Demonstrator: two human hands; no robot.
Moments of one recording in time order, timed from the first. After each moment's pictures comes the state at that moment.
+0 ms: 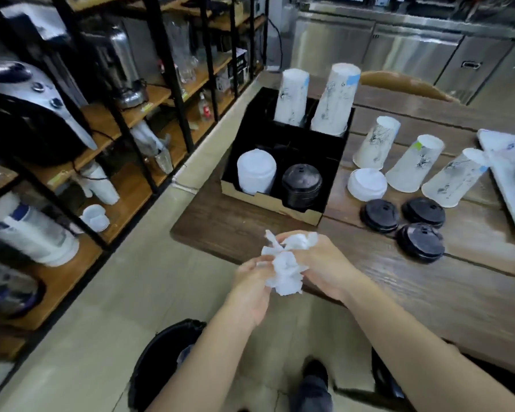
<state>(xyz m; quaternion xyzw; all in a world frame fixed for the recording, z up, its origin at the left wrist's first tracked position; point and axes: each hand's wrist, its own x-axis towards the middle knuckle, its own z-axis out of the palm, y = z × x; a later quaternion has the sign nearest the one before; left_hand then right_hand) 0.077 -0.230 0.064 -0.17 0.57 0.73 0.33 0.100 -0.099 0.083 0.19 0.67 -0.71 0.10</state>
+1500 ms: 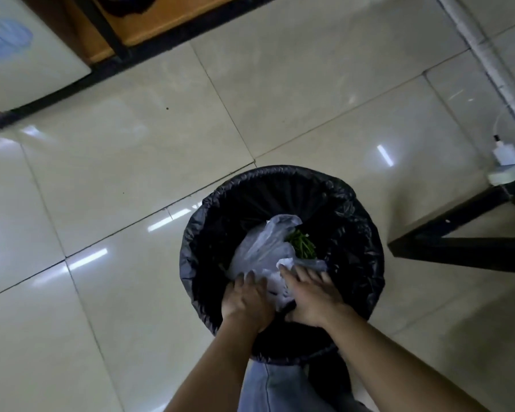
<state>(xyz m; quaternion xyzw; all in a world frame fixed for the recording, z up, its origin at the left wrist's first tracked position) 0.153 -0.486 -0.523 -0.11 0.86 0.13 0.48 0.099 -0.360 -0.541 -0.27 0.83 0.01 0.50</state>
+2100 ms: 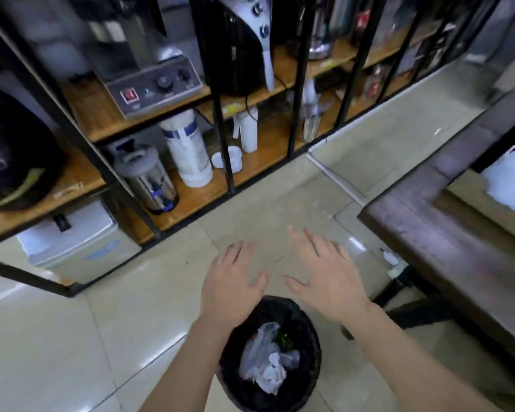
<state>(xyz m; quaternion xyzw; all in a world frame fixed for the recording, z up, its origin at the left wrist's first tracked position) 0.043 -0.531 -0.077 -0.07 0.97 0.23 0.04 0.003 -0.362 -0.062 -0.22 0.97 -0.13 0.03</state>
